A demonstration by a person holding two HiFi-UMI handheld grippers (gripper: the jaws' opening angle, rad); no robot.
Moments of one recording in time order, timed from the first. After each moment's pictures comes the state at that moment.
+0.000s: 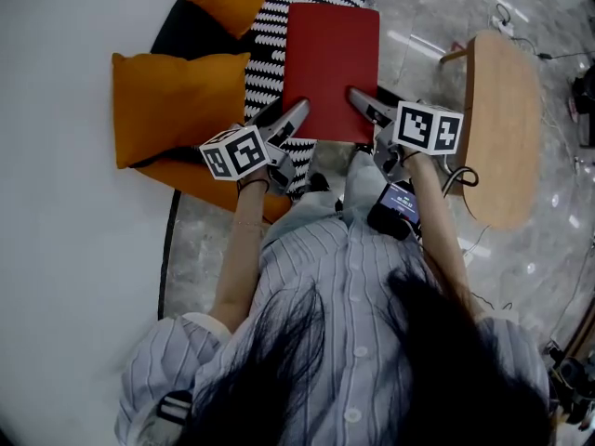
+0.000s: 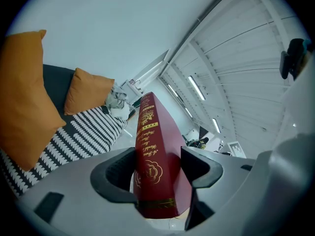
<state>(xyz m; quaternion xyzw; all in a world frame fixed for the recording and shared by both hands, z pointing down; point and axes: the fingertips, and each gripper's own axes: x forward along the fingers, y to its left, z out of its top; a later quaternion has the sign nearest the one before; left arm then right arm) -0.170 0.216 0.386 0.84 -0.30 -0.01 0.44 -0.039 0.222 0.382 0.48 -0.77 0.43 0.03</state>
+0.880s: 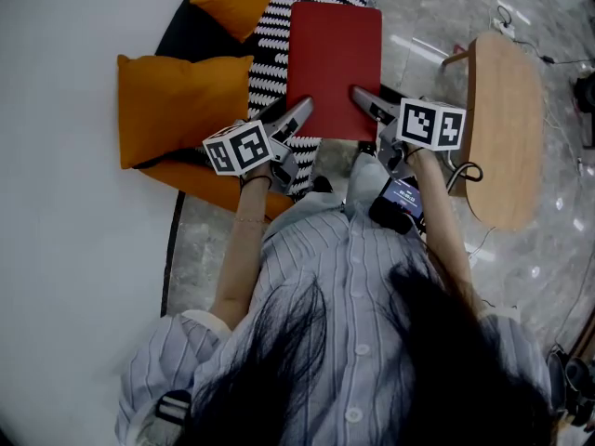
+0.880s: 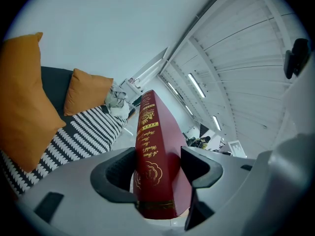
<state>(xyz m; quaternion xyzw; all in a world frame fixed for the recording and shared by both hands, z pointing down) -0.172 0.243 0.386 0.85 -0.31 0.00 0.42 -0.041 0.253 0.381 0.47 -0.78 0.42 0.02</state>
